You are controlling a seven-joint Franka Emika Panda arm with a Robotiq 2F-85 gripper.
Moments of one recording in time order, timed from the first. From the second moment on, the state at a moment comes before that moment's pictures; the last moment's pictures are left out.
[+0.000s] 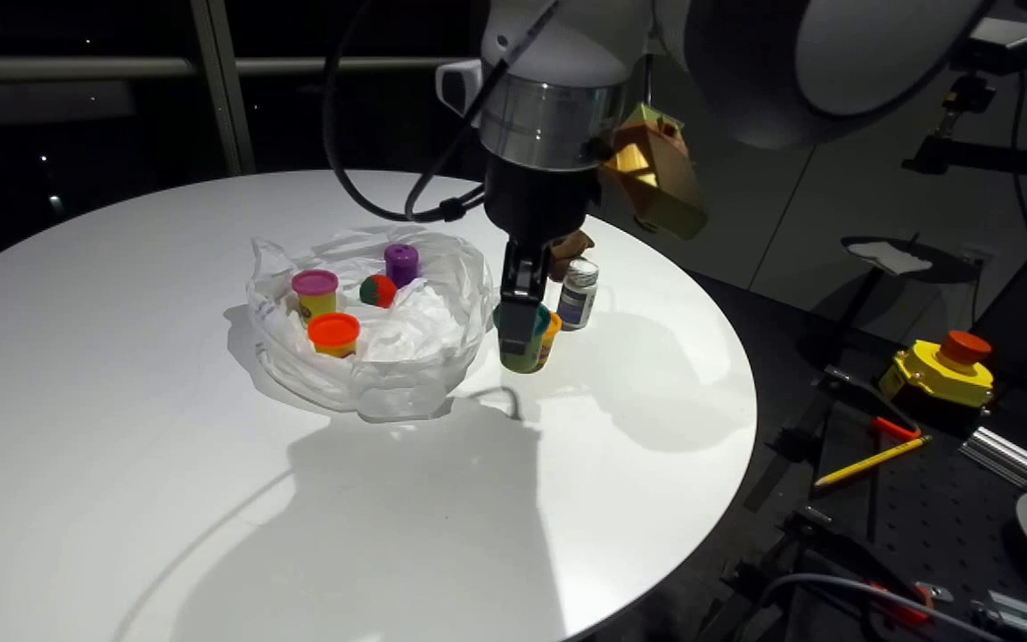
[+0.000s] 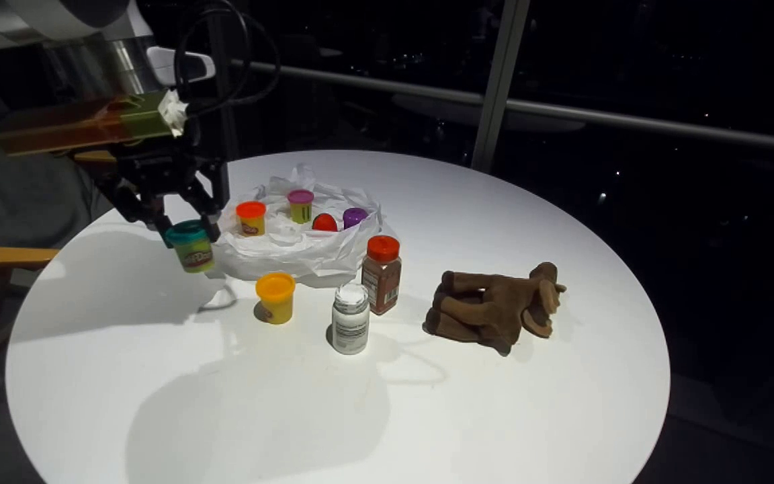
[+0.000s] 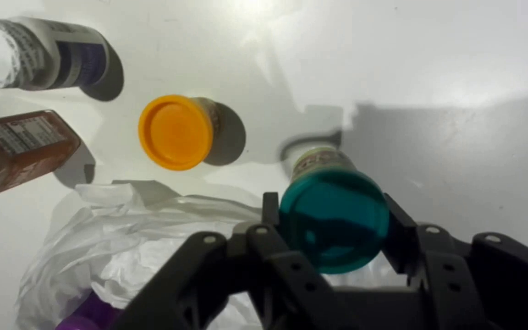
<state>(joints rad) 0.32 0.24 0.07 -2.37 -0.45 2.62 0.19</state>
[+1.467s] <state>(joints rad) 0.27 0.32 0.04 -2.23 -0.39 2.78 0.17</state>
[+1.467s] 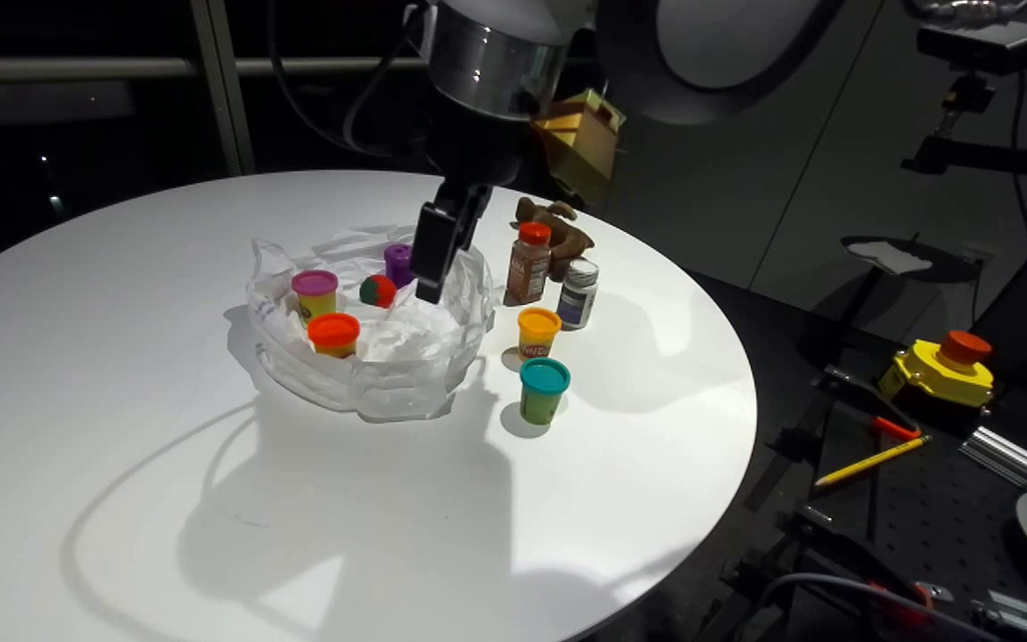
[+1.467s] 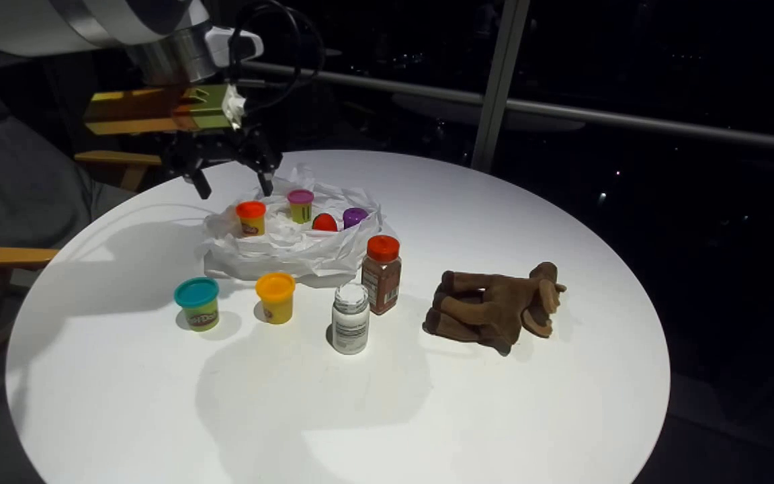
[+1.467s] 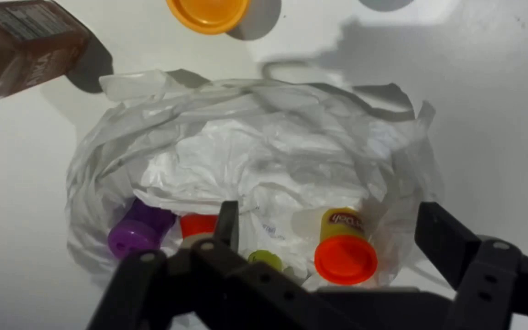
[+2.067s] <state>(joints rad) 0.21 0.59 -0.03 -1.87 -0.22 2.67 0.19</state>
